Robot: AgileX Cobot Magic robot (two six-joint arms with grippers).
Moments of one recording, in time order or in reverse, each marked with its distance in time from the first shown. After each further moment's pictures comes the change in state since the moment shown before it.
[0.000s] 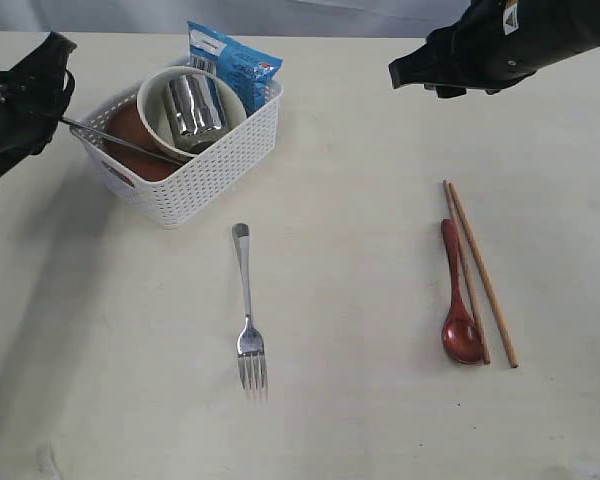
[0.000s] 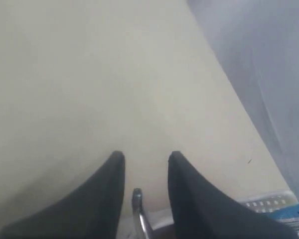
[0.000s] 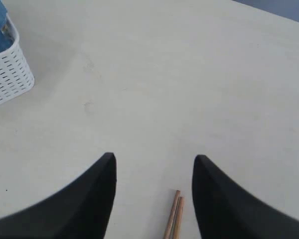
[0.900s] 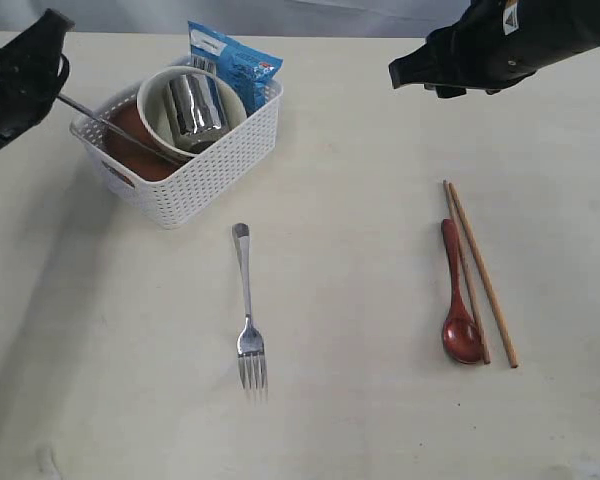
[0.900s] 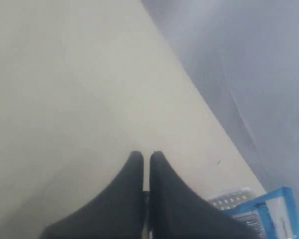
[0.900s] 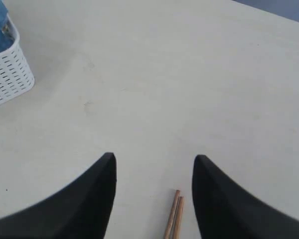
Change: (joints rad) left arm 0.000 -0.060 0.000 0.103 -0.028 -0.014; right arm 0.000 0.000 0.000 0.000 0.000 0.000
